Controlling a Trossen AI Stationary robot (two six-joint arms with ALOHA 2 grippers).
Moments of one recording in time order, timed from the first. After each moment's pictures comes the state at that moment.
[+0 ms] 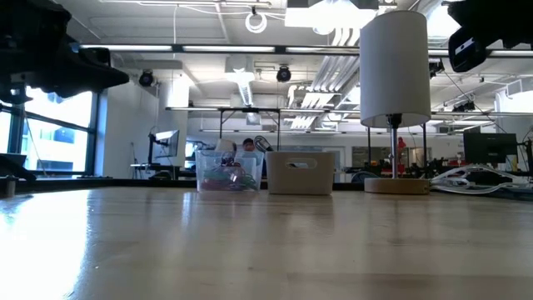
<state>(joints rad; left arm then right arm) -0.18 0.12 0.03 0.02 -0.20 0.45 0.37 0.10 0.18 0.01 0.25 0.09</state>
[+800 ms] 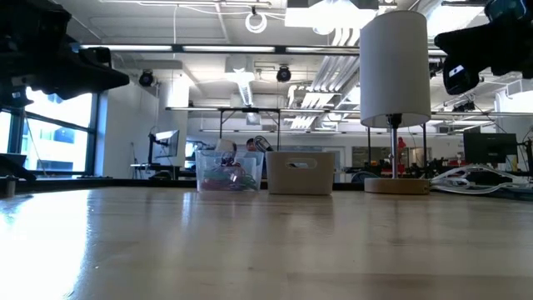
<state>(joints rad) -0.18 0.11 0.02 0.02 -0.19 0.49 0.32 0.10 0.05 0.13 0.27 0.06</state>
